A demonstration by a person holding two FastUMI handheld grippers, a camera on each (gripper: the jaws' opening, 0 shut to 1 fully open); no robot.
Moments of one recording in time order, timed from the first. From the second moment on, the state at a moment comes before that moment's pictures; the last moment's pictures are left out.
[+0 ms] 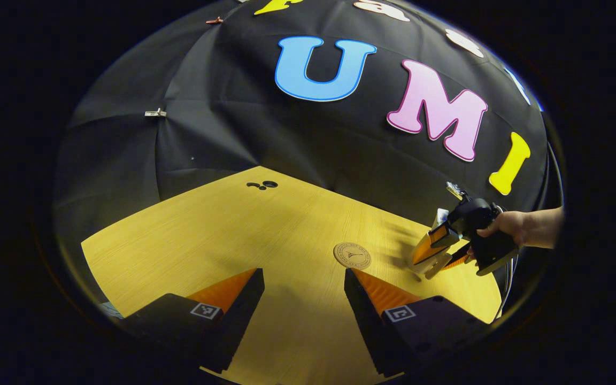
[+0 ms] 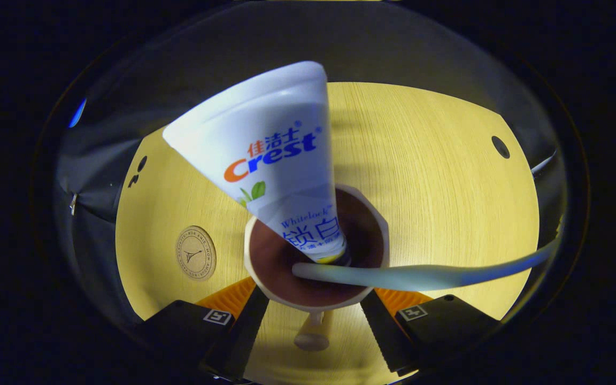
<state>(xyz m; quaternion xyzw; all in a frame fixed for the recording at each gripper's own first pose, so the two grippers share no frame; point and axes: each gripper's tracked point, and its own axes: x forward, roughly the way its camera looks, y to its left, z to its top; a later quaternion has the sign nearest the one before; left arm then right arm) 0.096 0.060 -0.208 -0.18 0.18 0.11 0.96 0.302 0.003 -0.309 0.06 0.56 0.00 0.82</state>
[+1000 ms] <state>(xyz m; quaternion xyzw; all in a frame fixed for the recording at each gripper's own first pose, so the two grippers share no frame) 0.060 0.057 -0.217 -0.17 0.20 0.09 0.96 0.290 0.034 -0.299 -0.03 0.54 0.06 0.84</state>
